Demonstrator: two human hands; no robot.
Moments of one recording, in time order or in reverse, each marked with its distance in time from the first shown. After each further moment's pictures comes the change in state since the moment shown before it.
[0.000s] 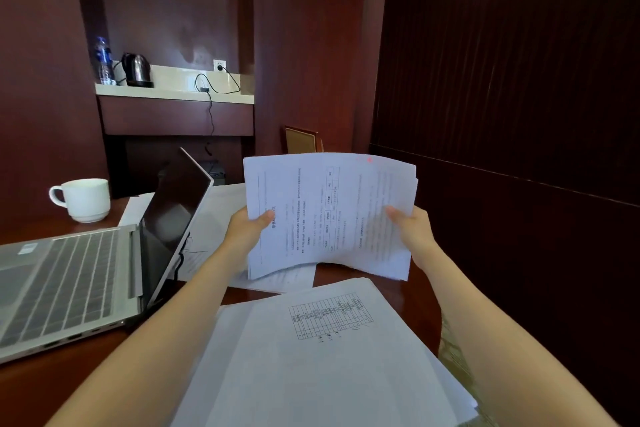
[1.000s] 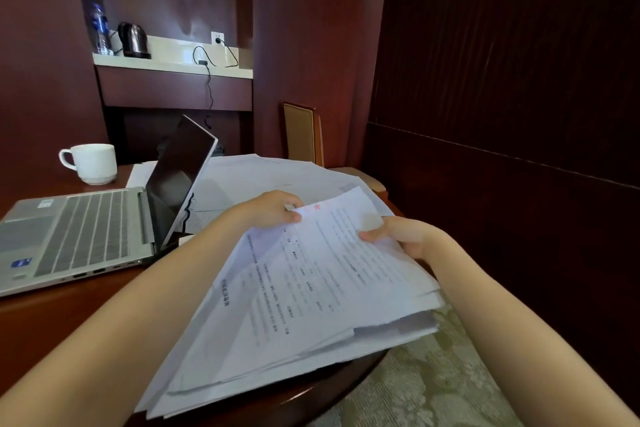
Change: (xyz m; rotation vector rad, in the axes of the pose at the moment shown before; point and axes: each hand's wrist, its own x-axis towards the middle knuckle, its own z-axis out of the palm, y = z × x) left_hand -0.029 0.003 0.008 0.886 -0.605 0.236; right_hand -0.062 -0.003 -0.028 -0.175 -0.686 0.513
